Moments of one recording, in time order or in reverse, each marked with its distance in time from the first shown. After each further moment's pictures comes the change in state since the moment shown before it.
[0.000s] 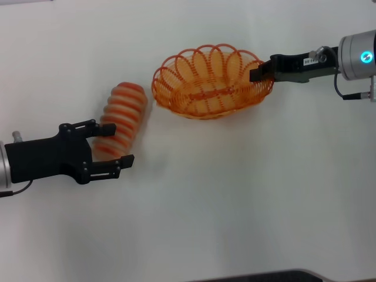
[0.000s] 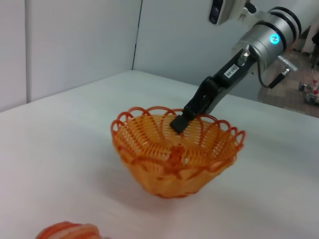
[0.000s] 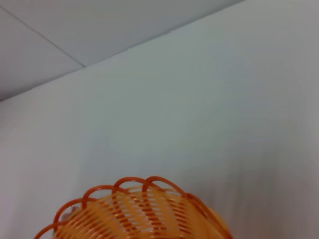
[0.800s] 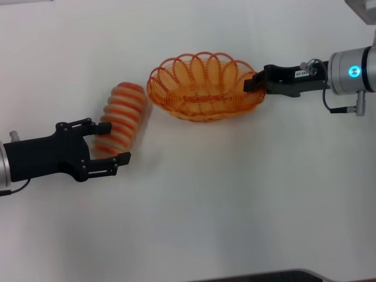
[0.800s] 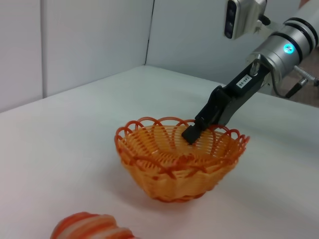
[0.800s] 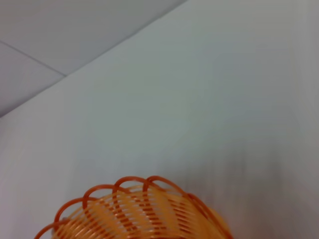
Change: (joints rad) left arm 0.008 -0.006 0.001 0.011 0.001 -0.035 0.001; right arm -0.008 0.007 -0.008 0.108 0.048 0.094 0.026
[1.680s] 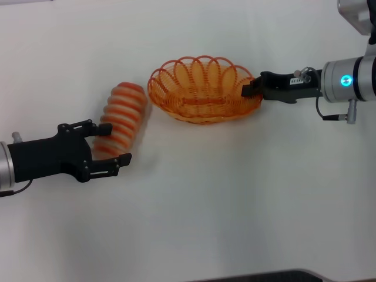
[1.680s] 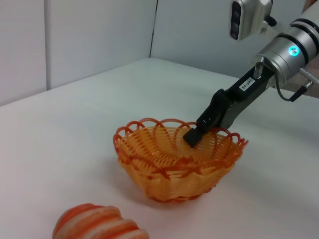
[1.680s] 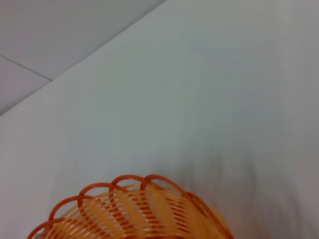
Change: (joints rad) left arm 0.000 -0.008 0.009 -0.001 0.011 -0.032 0.000; right arm -0.007 0.001 -0.041 0.072 0.054 0.091 -0.024
